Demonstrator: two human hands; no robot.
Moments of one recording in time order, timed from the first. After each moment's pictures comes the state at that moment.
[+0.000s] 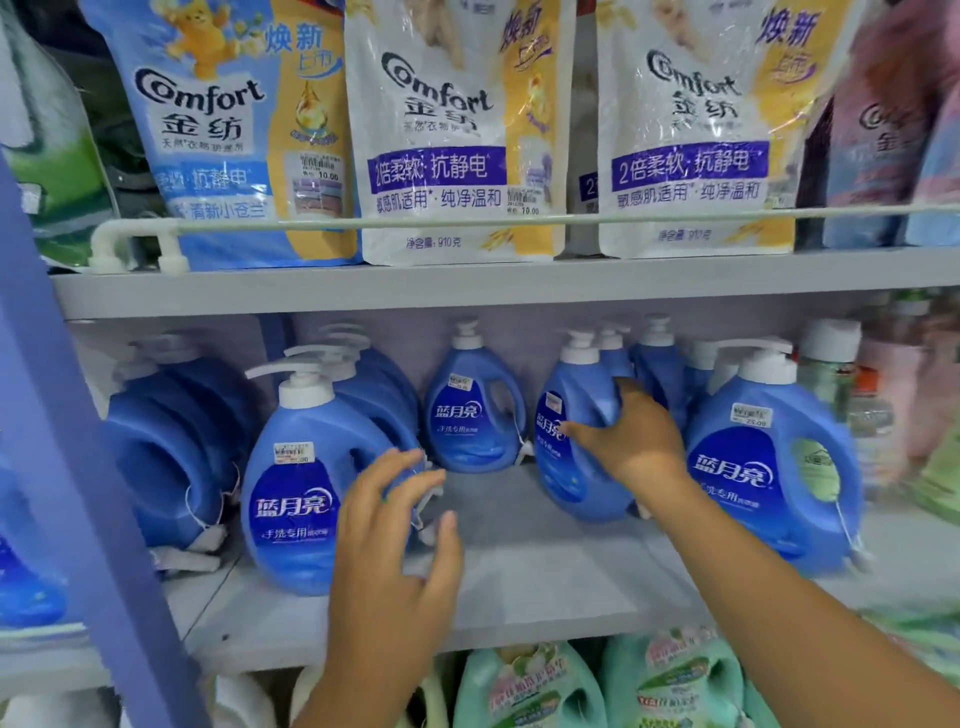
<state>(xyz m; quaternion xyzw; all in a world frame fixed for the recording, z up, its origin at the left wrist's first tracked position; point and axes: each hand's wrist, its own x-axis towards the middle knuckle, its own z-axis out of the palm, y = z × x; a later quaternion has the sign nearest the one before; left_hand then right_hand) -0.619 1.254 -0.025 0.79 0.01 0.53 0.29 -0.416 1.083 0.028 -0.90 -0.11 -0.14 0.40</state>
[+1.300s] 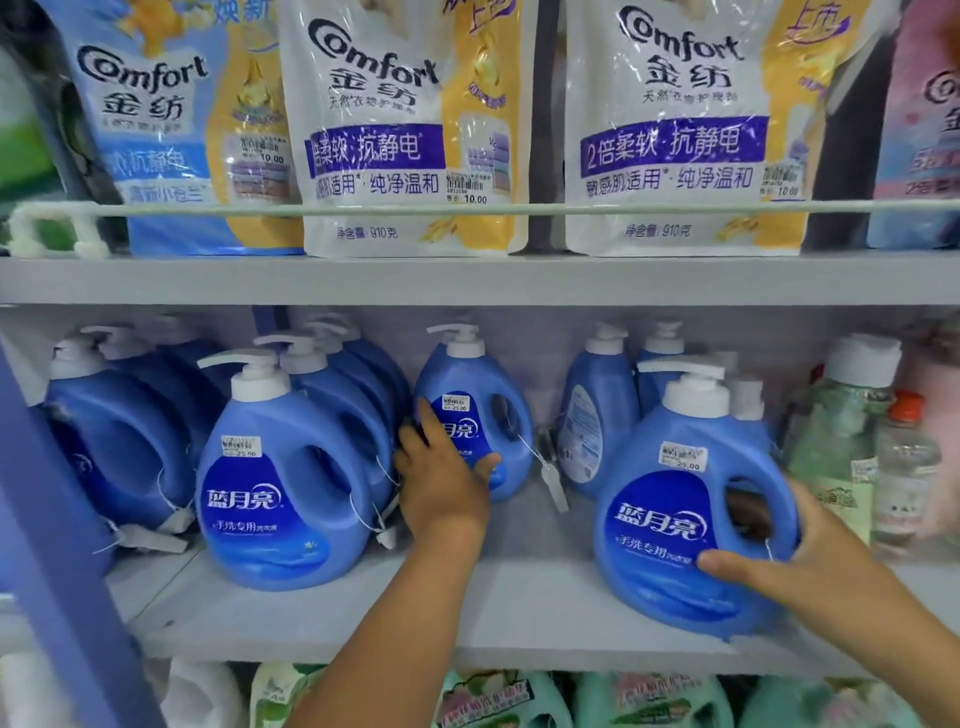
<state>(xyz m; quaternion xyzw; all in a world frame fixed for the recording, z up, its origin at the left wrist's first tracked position) -0.453 1.233 -0.028 0.85 0.34 0.33 0.23 -0.436 0.922 -0.001 -0.79 -0.24 0.01 0.56</state>
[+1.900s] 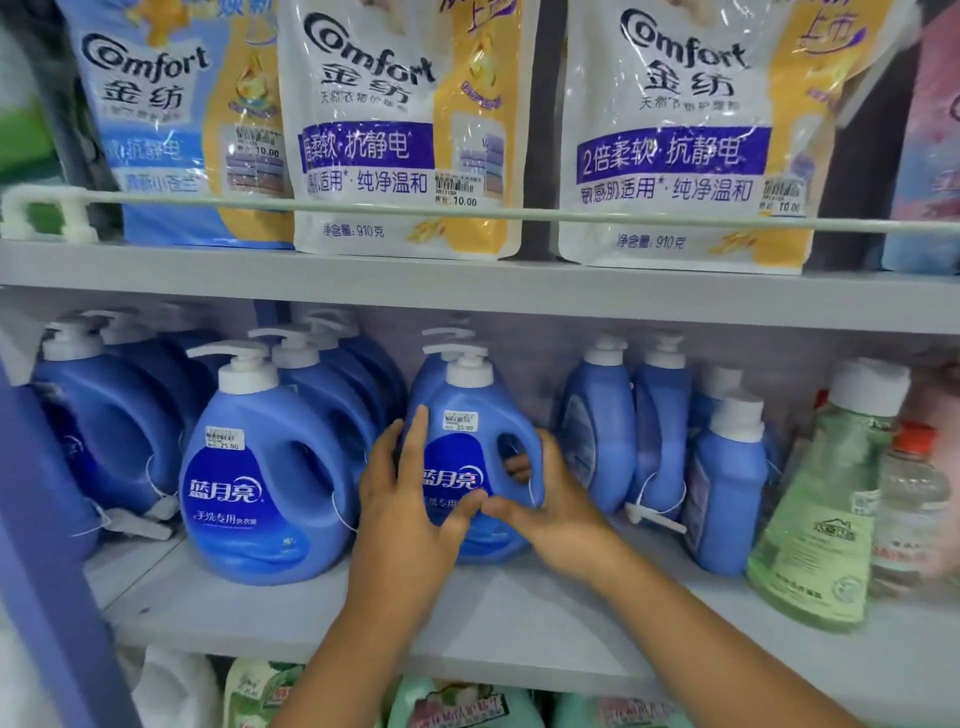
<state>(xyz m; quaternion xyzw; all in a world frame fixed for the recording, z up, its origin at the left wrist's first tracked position) -0.521 1.222 -0.037 0.83 0.15 0.44 0.30 -0.399 1.087 -0.024 -0.76 -0.41 0.05 0.50</state>
